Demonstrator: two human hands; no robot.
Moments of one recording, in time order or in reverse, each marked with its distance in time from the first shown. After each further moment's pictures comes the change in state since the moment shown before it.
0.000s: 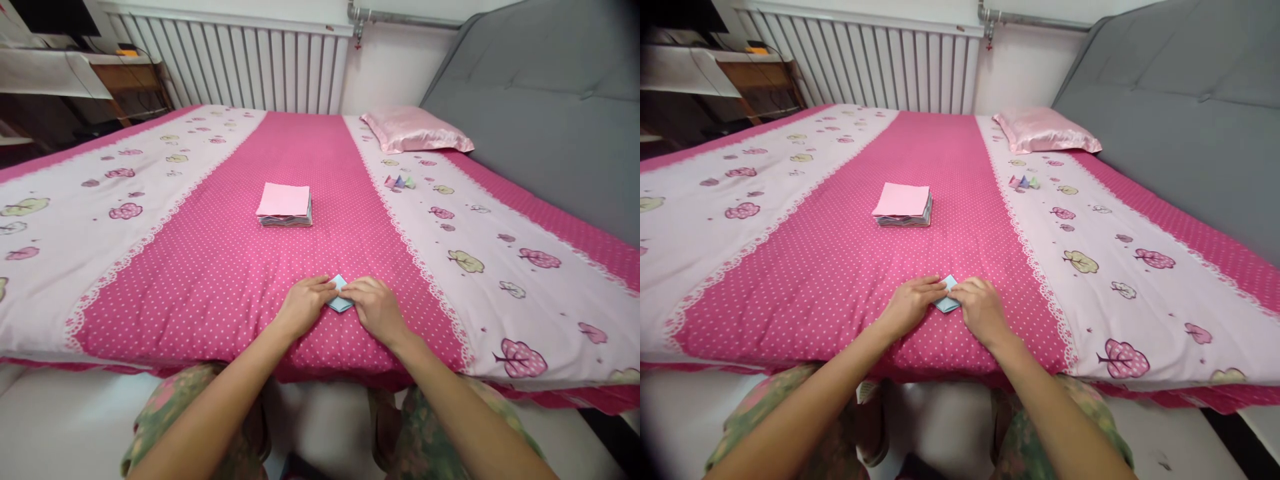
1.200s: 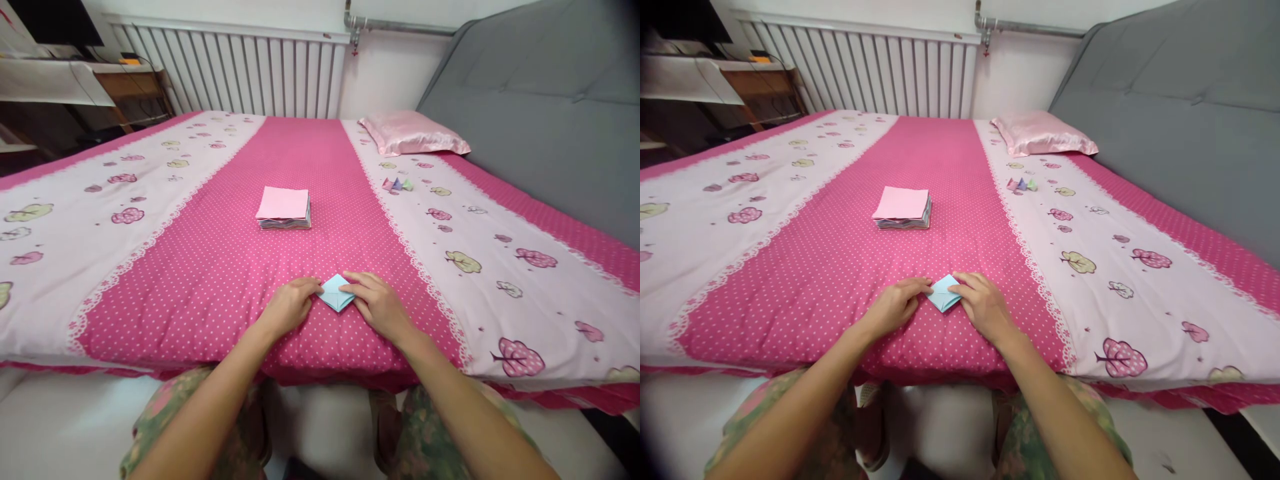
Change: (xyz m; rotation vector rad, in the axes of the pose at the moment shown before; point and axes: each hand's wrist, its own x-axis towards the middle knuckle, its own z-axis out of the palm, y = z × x) left_hand -0.012 -0.009 -0.023 -0.251 0.051 -0.168; right_hand 0.000 0.013 -0.004 0.082 0.099 -0.115
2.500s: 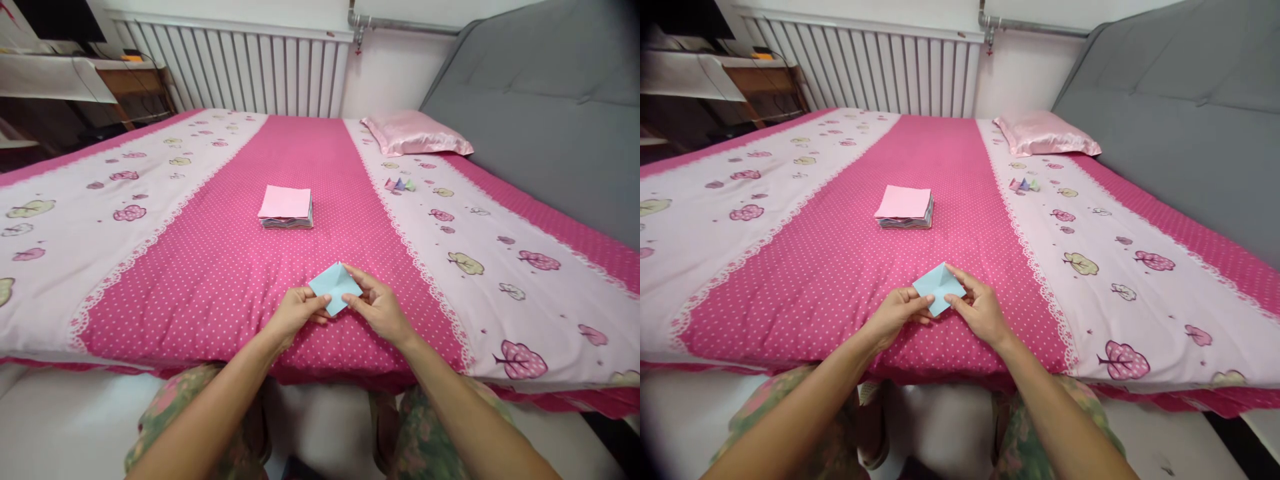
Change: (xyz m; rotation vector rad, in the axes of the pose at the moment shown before) left_hand -0.003 0.035 0.004 -1.224 0.023 -0.711; right_hand 0.007 -0.024 0.007 0.927 0.078 0.382
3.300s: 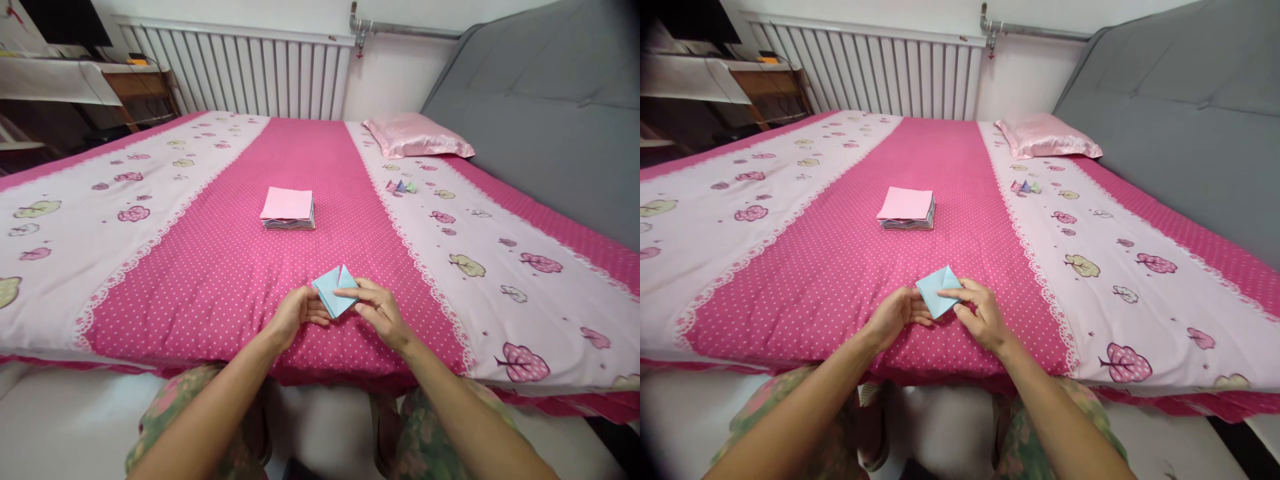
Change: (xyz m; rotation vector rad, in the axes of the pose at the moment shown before) left_hand -0.003 0.004 -0.004 -0.159 -0.066 -0.047; right_hand -0.005 -0.019 -0.005 -0.362 -0.103 -0.251
